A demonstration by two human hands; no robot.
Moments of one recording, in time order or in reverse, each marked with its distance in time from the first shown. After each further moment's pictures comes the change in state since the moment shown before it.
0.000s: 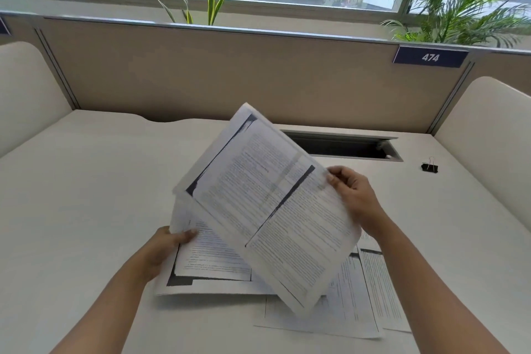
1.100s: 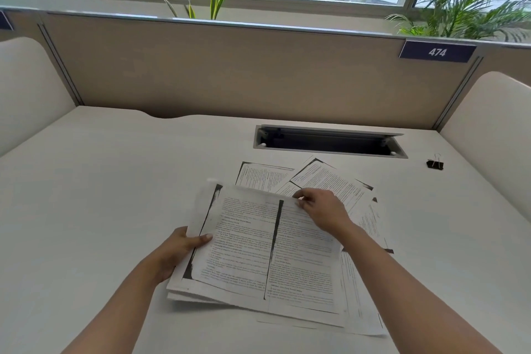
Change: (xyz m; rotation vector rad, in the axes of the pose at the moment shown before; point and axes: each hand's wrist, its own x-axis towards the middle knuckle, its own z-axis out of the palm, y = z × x) left_hand -0.003 -0.009 0.014 -0.003 -0.159 0.044; right_hand 0.011 0.035 0.051 -0.703 -0.171 0.085
